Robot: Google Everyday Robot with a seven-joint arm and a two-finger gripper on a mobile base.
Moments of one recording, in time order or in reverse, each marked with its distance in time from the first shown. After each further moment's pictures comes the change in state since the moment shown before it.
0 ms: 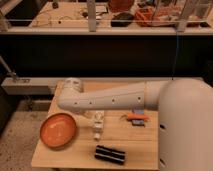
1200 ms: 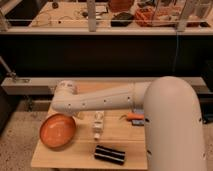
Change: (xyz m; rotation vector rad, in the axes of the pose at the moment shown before) arm -0.027 -0.042 0.029 0.060 -0.057 -0.163
